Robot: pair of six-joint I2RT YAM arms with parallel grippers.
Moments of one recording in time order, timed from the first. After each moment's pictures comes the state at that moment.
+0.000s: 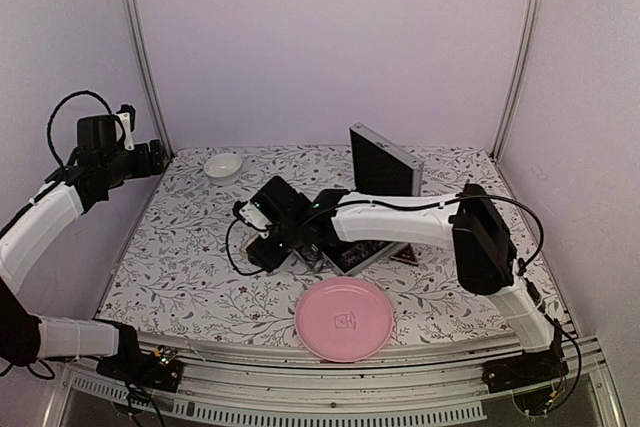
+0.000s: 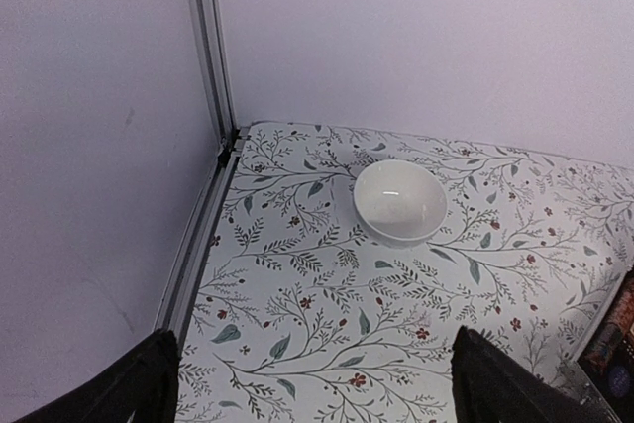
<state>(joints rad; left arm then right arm) -0.04 1.11 0.96 -0.27 -0.14 -0.09 1.12 2.43 2.06 -0.49 0.05 0.04</state>
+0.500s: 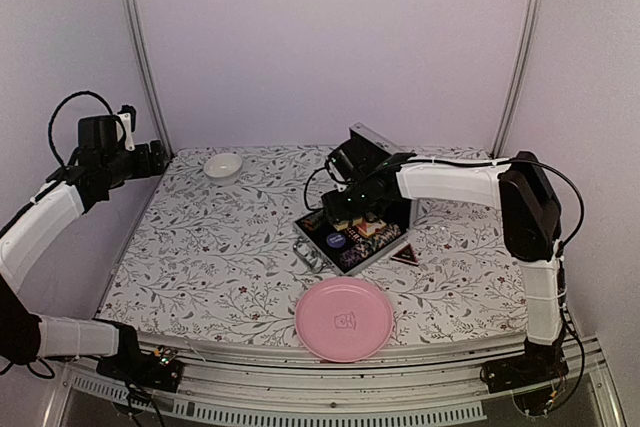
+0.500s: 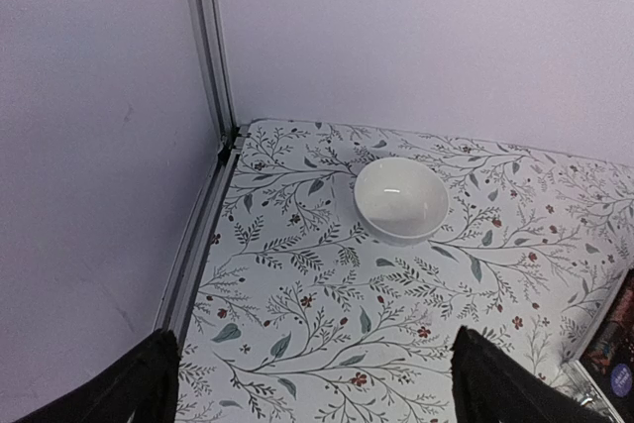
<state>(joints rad) -0.04 1.11 0.96 -0.27 -0.14 -0.09 0.85 2.12 1.72 -0.48 0.15 0.30</state>
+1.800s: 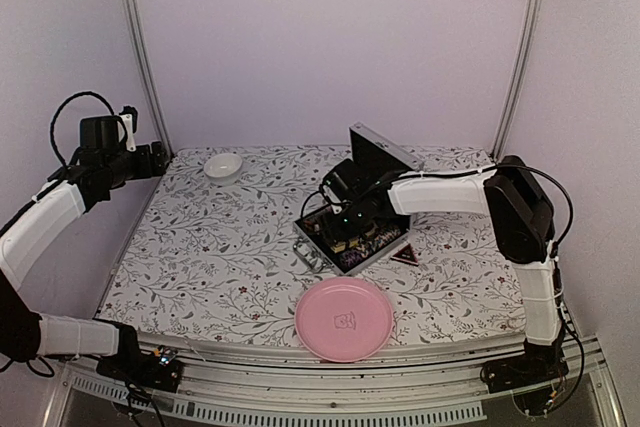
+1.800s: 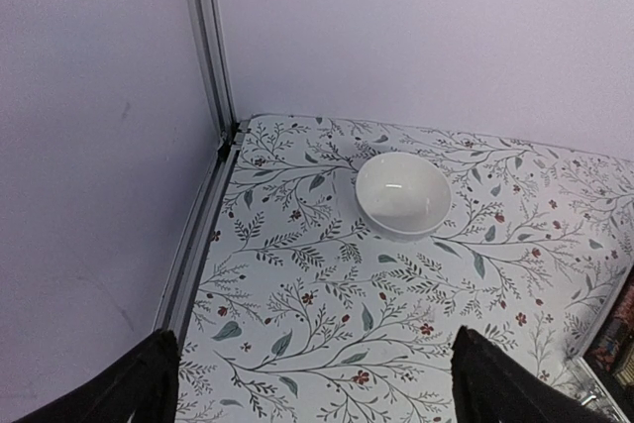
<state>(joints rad) -0.04 1.13 0.96 -0.27 -0.14 -0.08 0.86 2.17 1.63 -0.45 0.10 0.32</state>
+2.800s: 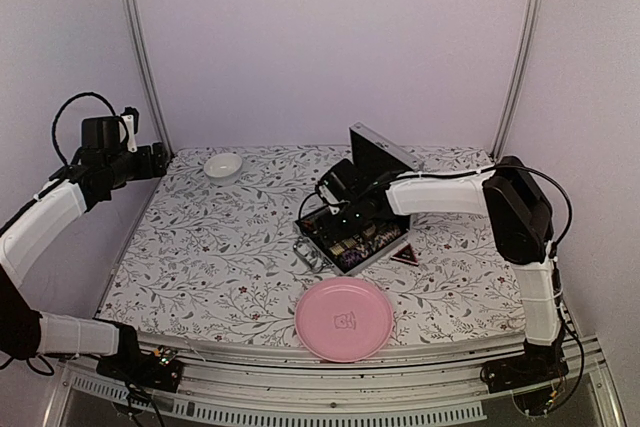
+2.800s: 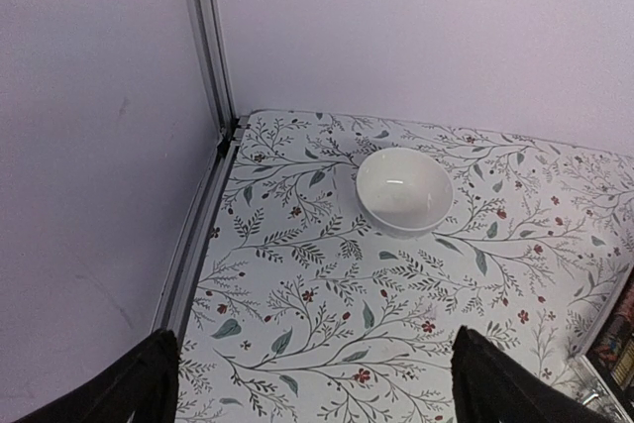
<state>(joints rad) -0.04 1.14 0.96 -0.27 -0.14 -0.08 0.87 2.19 1.65 -0.45 0.12 0.24</state>
